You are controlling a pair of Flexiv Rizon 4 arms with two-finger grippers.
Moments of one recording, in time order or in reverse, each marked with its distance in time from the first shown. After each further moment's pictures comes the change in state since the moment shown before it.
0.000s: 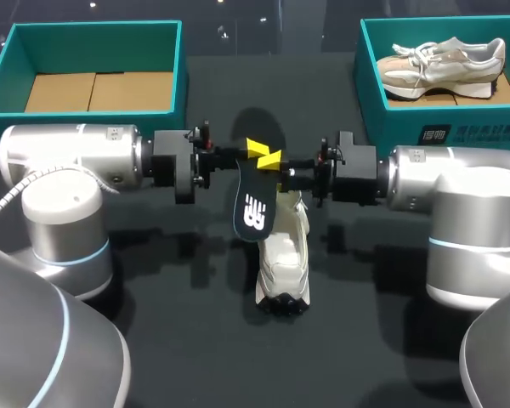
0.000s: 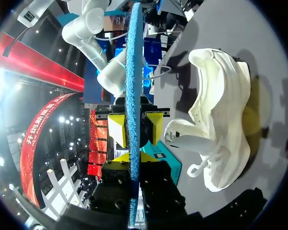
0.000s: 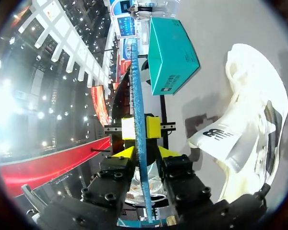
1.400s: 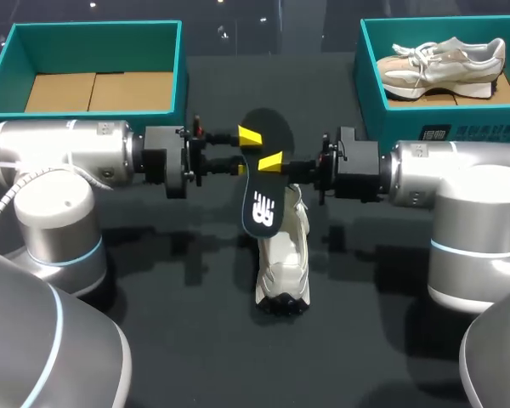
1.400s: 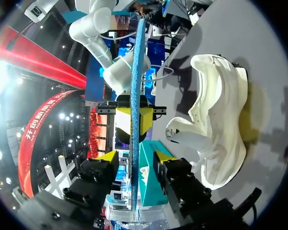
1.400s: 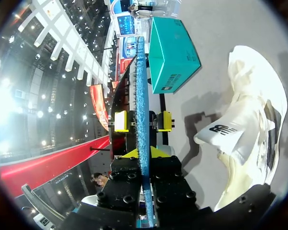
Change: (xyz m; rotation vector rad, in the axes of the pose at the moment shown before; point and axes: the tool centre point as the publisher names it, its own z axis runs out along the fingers) left arm -0.003 0.005 -0.010 0.005 -0.008 -0.045; right arm 0.008 -0.003 0.000 0.015 -0.007 0.015
